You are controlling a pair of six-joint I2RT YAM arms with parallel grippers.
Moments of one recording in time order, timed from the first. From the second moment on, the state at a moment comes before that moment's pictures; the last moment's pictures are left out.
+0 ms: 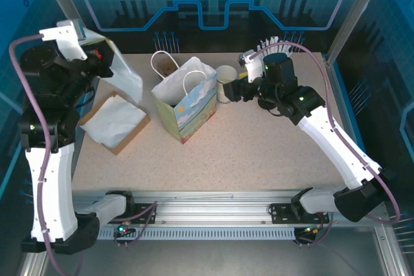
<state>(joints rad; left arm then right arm) -0.02 1.12 1.83 -0.76 0.24 -0.30 0.52 1.32 1.44 -0.61 -0.20 0.07</state>
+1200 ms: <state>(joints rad) -0.25 1.59 2.41 -1.18 0.56 0.29 0.51 1.29 1.45 -0.66 -0.14 0.05</state>
